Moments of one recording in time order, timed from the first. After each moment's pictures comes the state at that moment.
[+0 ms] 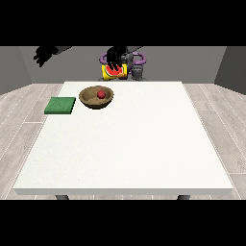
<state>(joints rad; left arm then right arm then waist) -0.96 0.05 -0.68 -0.73 -1.27 0.08 0.60 -0.23 -0.37 -0.37 -1.11 -0.35 0.37 -0.03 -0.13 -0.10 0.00</state>
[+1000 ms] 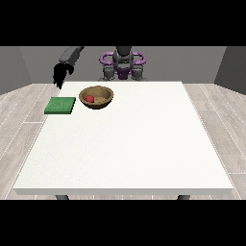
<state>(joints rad) -0.83 0.26 0.23 -1.11 -0.13 -0.04 0.18 -0.15 -0.26 -0.38 -1.09 -0.30 0.21 -0.10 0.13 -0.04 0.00</state>
